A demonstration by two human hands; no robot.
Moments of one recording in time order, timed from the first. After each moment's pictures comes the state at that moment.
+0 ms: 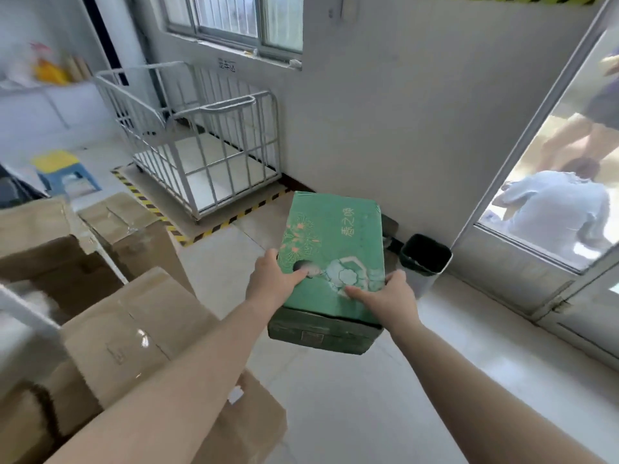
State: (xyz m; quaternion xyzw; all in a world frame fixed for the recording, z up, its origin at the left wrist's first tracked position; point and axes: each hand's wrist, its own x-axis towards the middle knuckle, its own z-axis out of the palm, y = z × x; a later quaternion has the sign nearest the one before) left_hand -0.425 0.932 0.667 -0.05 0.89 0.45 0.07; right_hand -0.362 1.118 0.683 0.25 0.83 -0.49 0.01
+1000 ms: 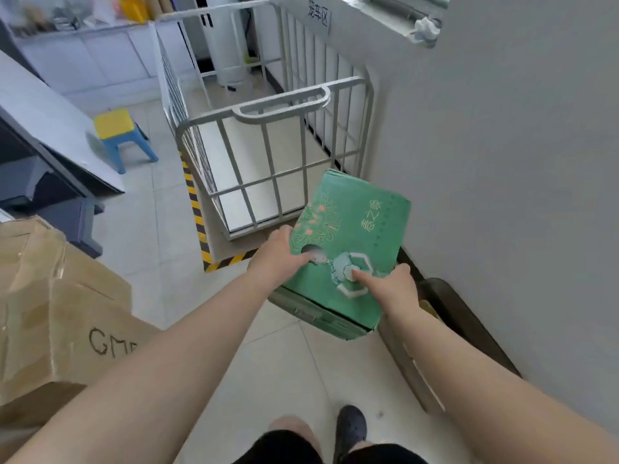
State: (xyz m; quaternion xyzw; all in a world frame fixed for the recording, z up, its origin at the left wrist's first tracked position) left_hand -1.213 0.959 0.617 -0.16 0.91 0.36 0.11; right_hand -1.221 1.156 0.594 0.17 0.83 -0.51 0.17
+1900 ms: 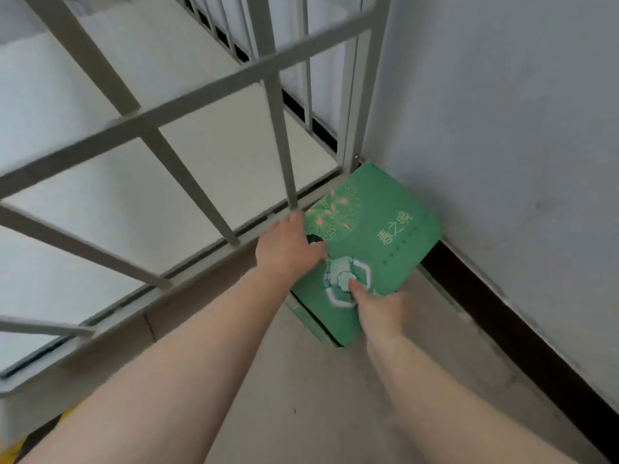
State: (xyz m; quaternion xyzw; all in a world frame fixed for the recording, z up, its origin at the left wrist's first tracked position) left_hand -1.877 0.913 -0.009 -0.05 0.97 0.17 0.14; right_hand -1.808 1.043 -0.061 0.43 0.67 -0.59 0.12
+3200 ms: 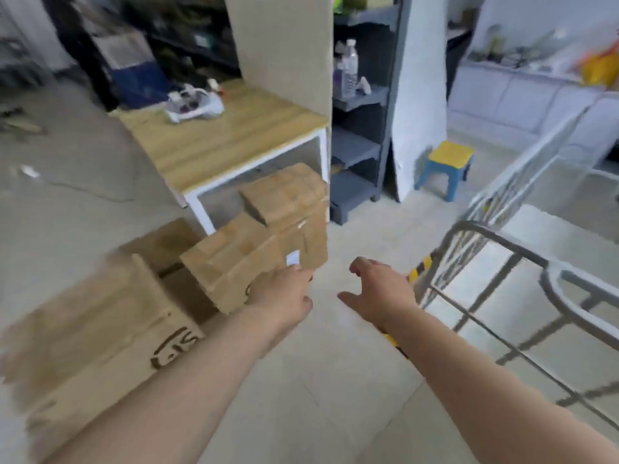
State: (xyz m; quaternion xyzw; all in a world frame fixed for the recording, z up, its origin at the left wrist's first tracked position) left_hand -1.250 0.775 0.679 -0.60 0.79 0.10 0.05; right_hand -1.416 0.778 0.670 -0.72 0.66 -0.07 0.19
